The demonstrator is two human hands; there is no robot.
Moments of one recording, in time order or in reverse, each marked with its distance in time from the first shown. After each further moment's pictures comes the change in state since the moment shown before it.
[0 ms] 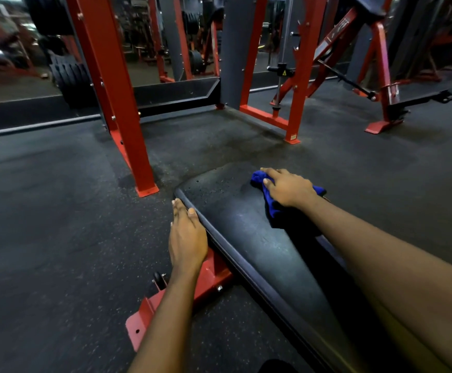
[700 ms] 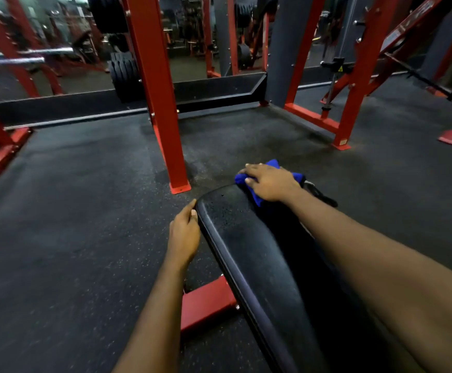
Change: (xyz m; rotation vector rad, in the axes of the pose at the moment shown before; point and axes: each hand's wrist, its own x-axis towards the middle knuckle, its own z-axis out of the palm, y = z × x) left_hand 0.073 -0.020 -0.012 -0.118 0.001 -0.075; right_hand 0.110 -0.077 0.015 -0.025 -0.049 -0.425
